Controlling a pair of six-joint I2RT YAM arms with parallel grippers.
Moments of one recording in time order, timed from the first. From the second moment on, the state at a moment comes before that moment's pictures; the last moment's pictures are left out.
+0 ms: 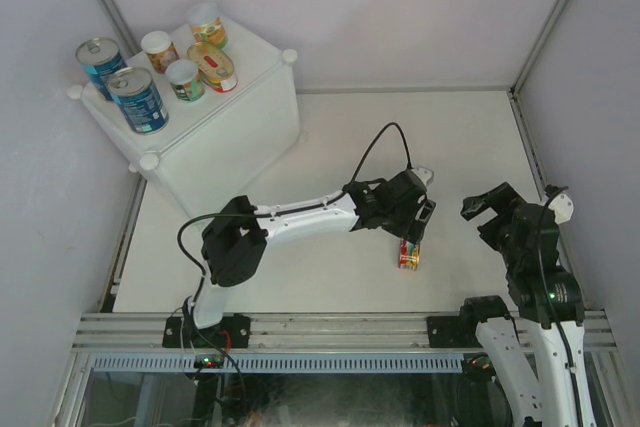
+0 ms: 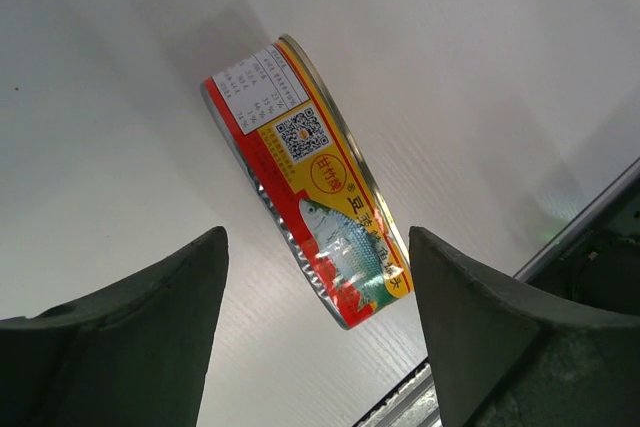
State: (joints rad) left arm -1.13 2.03 1.66 -0.48 -0.06 -0.53; right arm 0.06 0.45 0.81 -0.92 0.21 0.78
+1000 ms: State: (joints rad) left arm -1.15 2.10 1.67 -0.47 -0.10 -0.58; right arm 0.05 0.44 0.81 -0.93 0.21 0.79
